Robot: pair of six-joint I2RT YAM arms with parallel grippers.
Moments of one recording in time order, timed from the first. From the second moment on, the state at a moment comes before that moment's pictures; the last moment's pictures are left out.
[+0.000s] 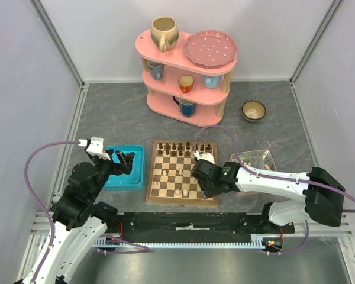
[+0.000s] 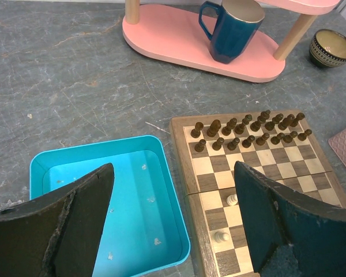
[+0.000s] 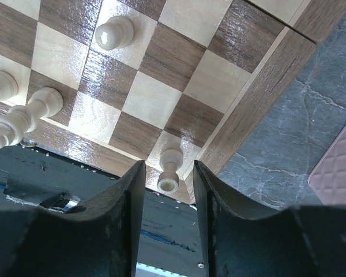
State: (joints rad) left arm -0.43 0.28 0.61 -0.52 -0.15 -0.21; right arm 1.12 1.35 0.82 -0.71 0.20 0.72
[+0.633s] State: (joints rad) left arm -0.43 0.28 0.61 -0.52 -0.15 -0.21; right arm 1.11 1.44 0.98 -0.67 0.24 0.64
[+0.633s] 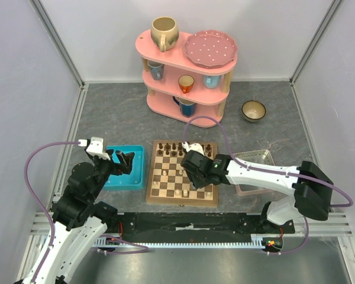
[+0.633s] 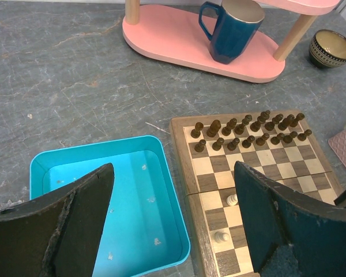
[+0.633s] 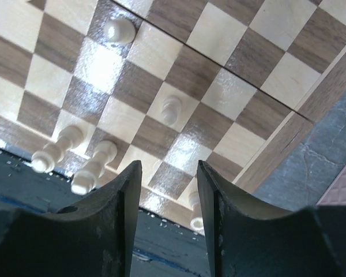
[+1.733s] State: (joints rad) left arm -0.43 0.28 0.61 -0.52 -0.15 -0.21; right arm 0.99 1.58 1.00 -0.53 0.15 0.57
